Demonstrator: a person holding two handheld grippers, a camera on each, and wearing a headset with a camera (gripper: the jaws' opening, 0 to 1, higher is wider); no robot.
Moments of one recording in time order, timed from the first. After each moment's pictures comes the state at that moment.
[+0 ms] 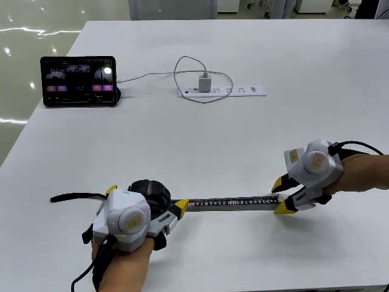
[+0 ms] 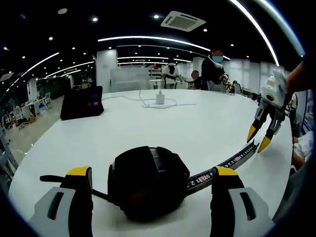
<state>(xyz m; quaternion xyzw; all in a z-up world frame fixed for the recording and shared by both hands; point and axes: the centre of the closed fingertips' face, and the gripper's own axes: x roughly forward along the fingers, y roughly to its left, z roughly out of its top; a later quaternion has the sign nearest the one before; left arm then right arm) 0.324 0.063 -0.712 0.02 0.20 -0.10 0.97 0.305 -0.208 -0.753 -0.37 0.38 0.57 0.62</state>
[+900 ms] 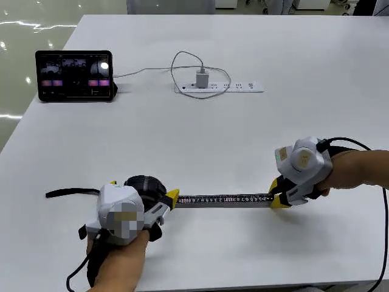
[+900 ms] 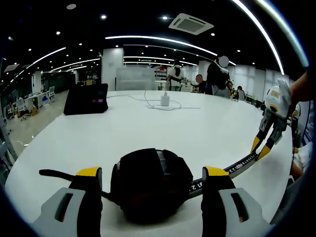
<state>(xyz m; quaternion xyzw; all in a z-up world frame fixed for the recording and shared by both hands) 0.325 0.068 -0.712 -0.01 0.21 -0.08 0.97 0.297 -0.207 -0.756 -0.37 0.42 0.55 0.62</state>
